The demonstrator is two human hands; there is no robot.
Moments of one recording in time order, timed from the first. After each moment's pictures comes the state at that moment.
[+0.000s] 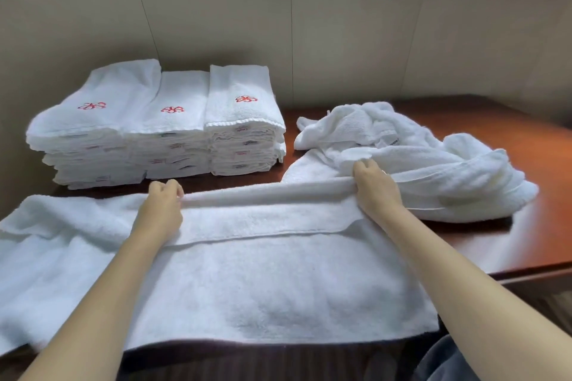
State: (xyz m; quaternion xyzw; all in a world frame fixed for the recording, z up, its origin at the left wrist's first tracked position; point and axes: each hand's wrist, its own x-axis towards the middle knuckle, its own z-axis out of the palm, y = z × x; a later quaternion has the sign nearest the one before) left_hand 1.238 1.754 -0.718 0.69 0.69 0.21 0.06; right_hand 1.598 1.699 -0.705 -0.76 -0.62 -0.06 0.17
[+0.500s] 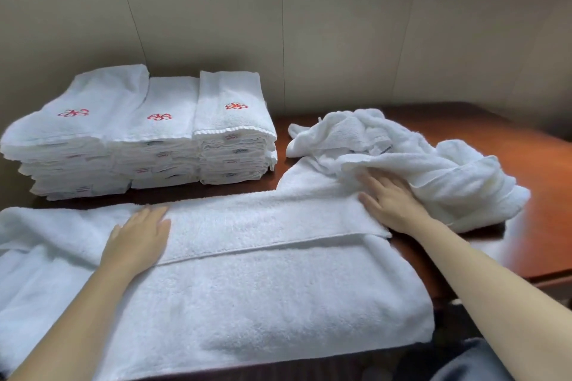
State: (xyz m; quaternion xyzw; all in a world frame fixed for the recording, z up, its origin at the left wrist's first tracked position) left_hand 1.219 1.750 -0.737 0.72 0.69 0.09 0.04; right_hand 1.679 1.706 -0.734 -0.71 -0.69 -0.03 0.13
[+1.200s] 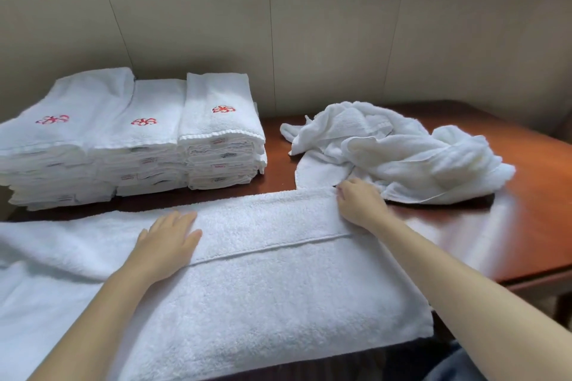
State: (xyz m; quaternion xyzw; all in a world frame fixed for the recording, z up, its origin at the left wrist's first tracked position) left_hand 1.272 1.742 -0.730 0.78 0.62 0.06 0.07; right_hand 1.626 1.728 -0.724 -0.77 -0.62 -0.02 0.13
